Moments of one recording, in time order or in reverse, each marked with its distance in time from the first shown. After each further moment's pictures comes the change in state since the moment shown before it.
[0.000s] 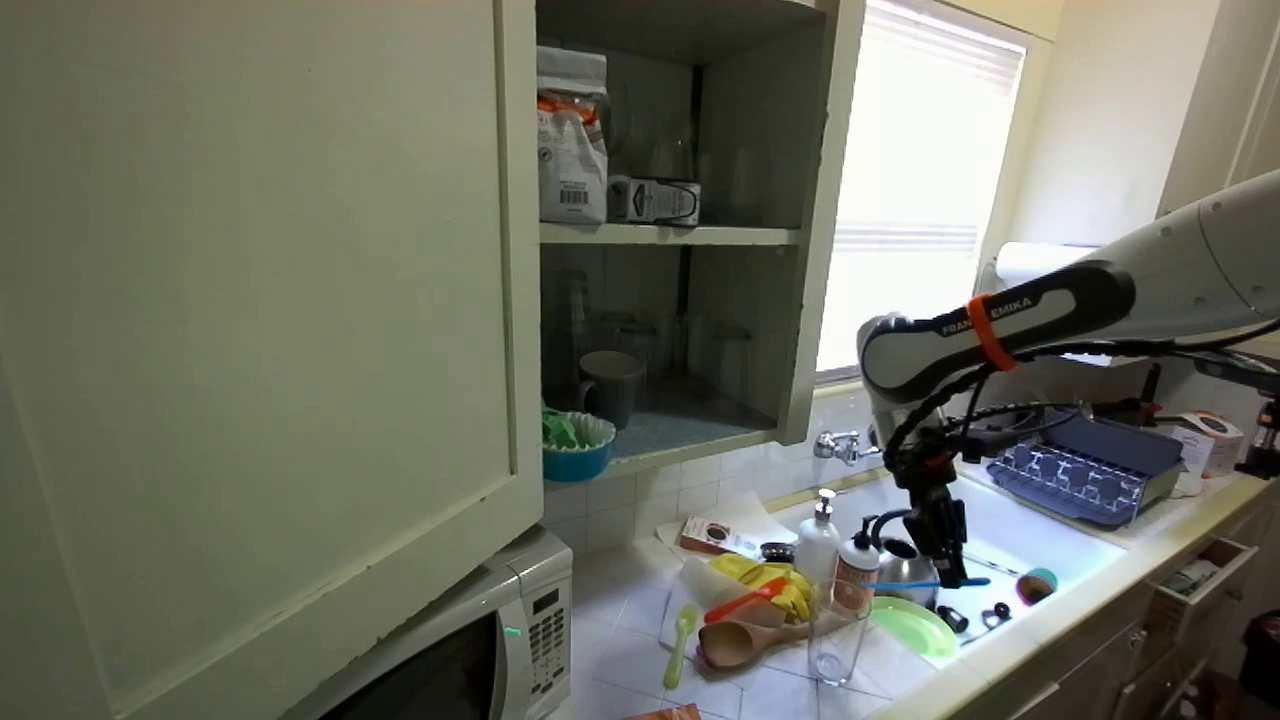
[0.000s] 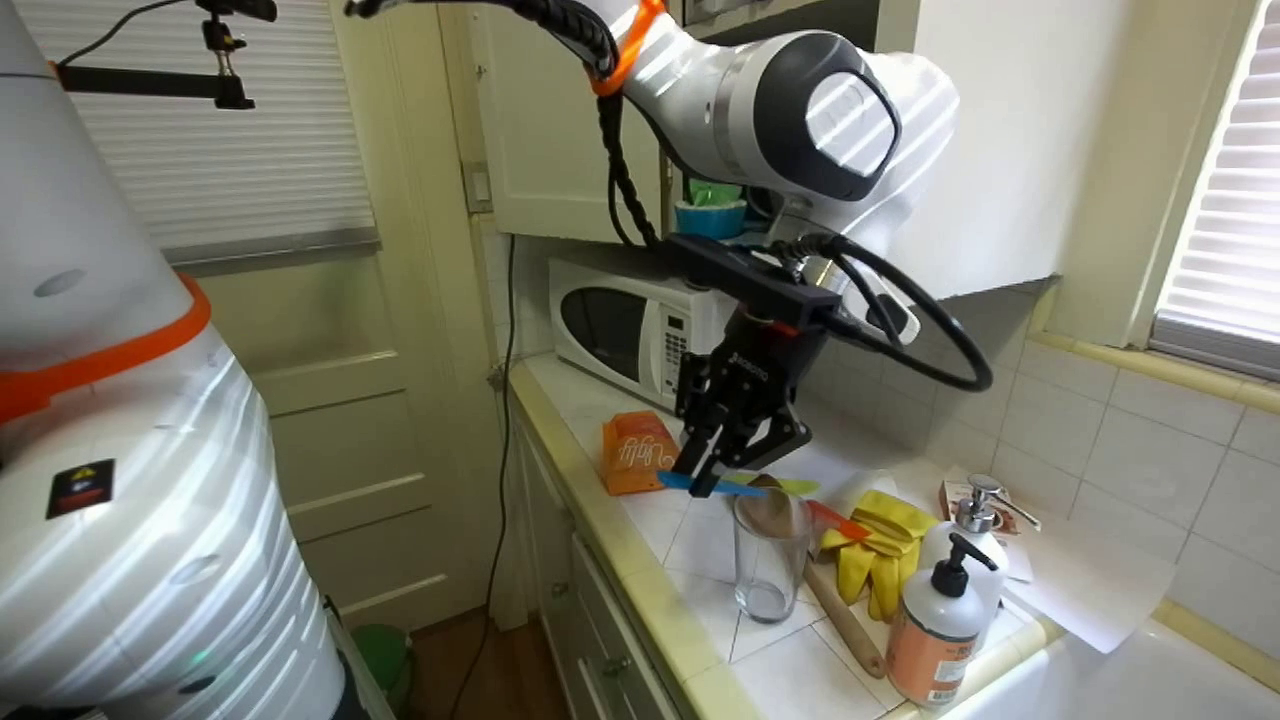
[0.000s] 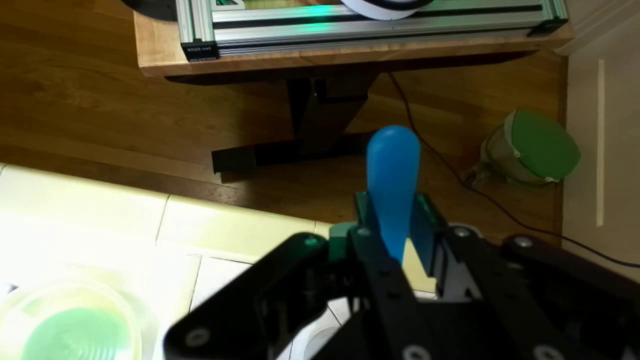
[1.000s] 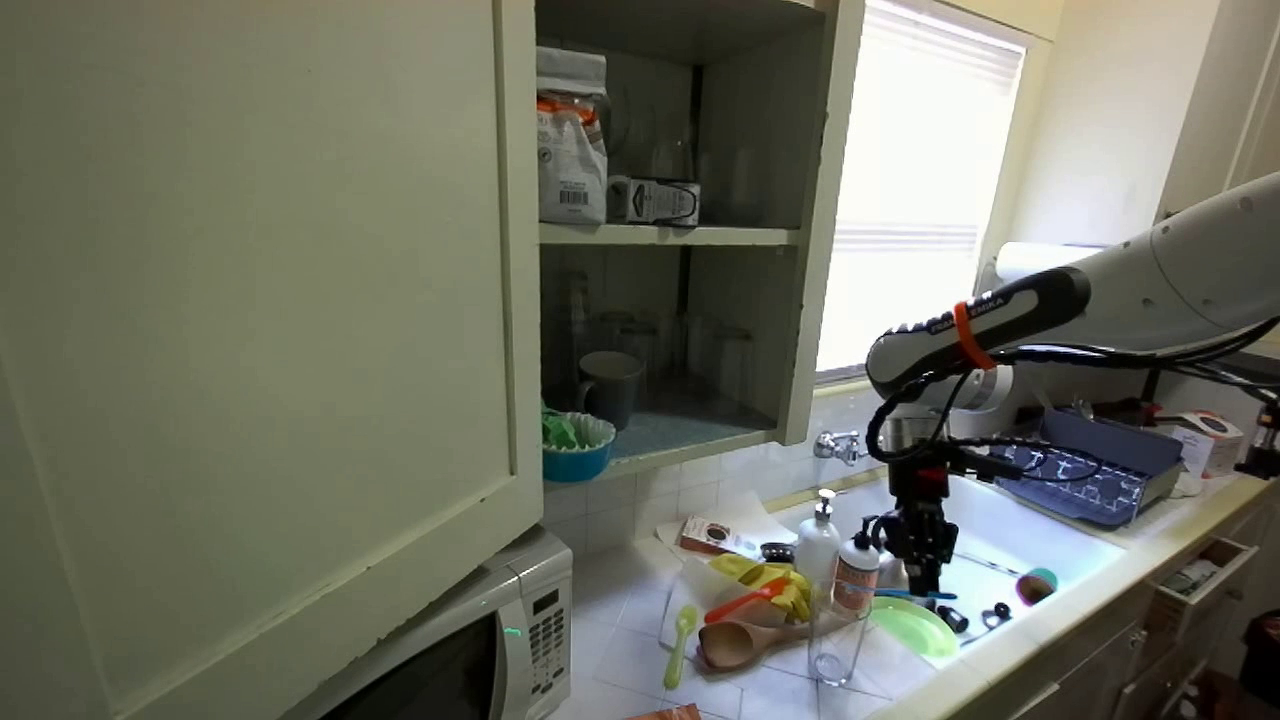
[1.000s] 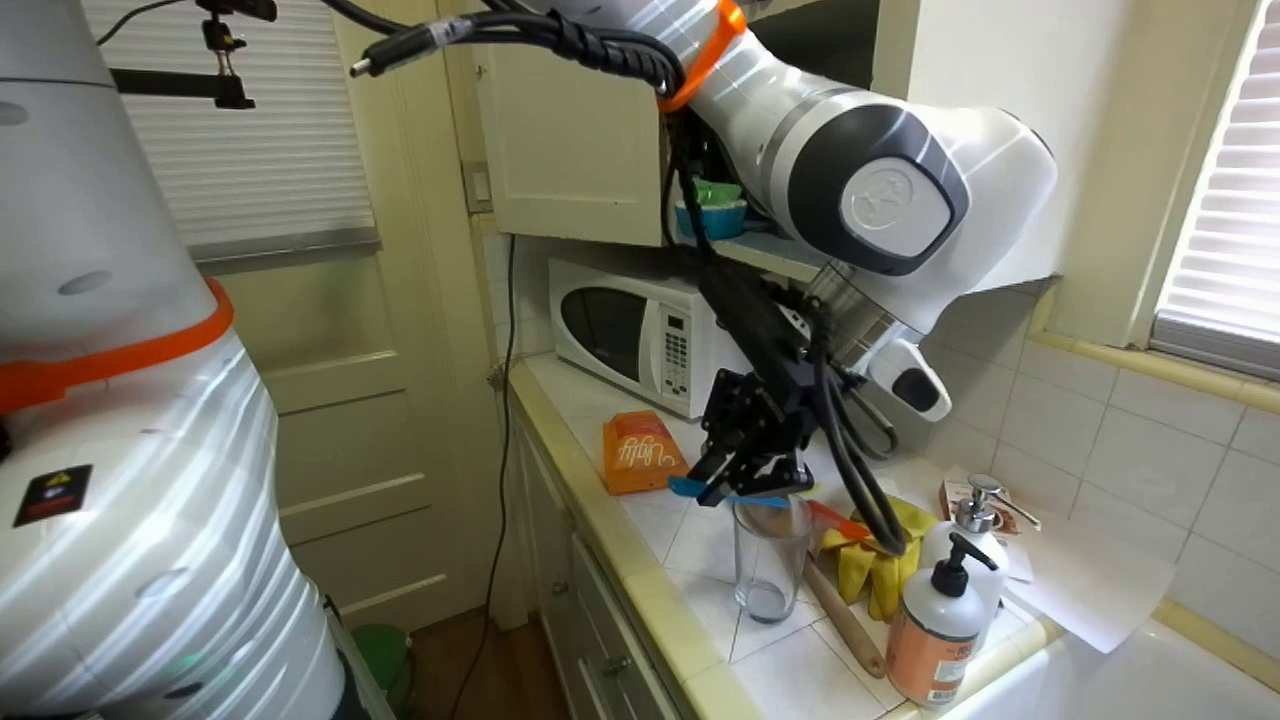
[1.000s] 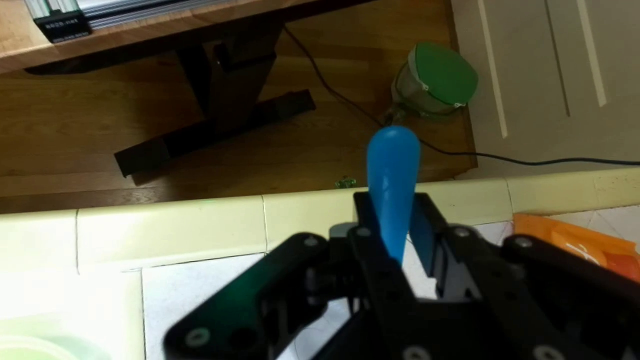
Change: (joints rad) arm -0.080 0.086 -0.040 0.000 0.246 0.079 0.015
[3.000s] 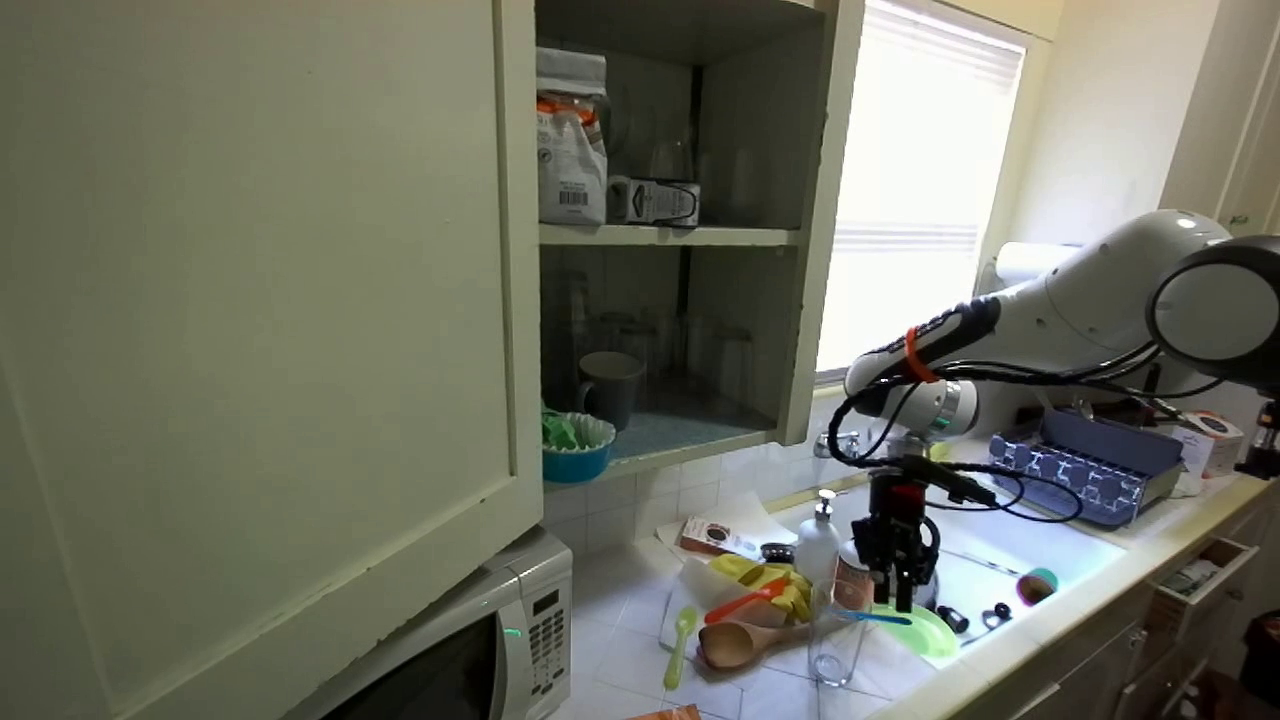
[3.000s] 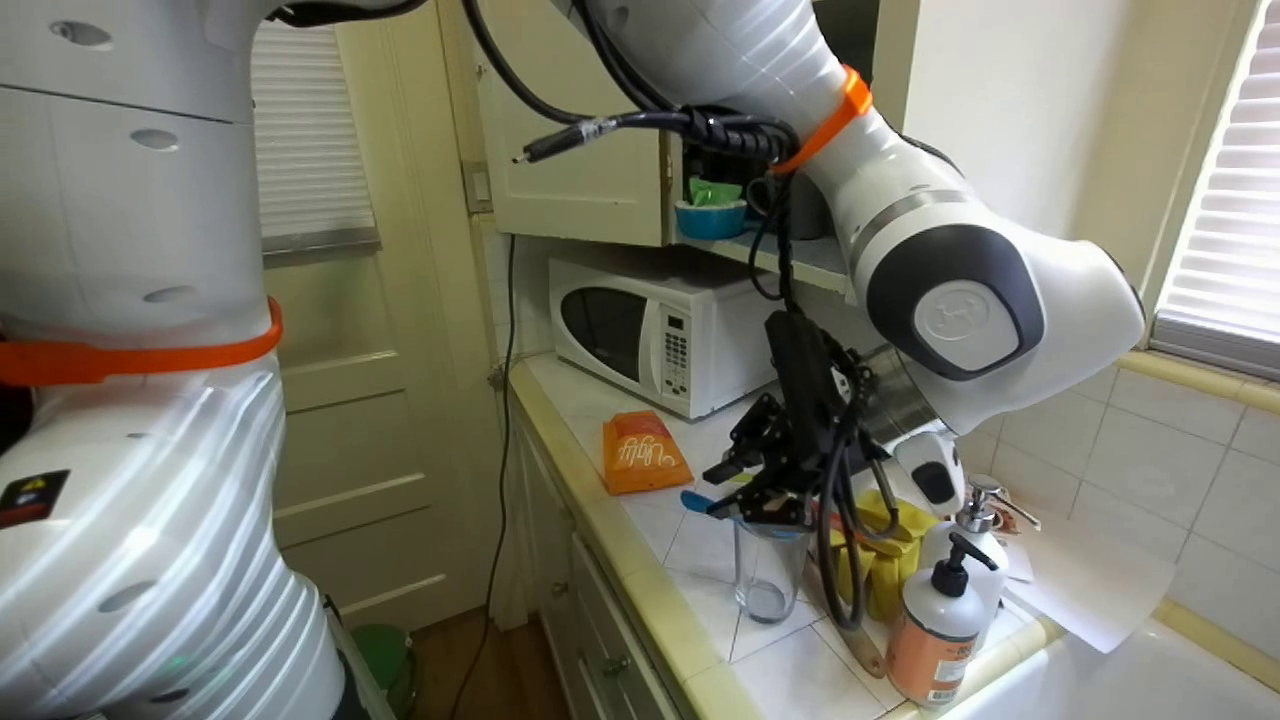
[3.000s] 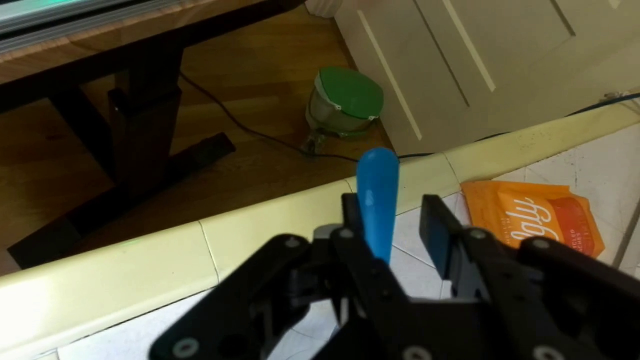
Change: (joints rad) arm -0.081 0.258 0.001 0.144 0.241 -0.117 0.015
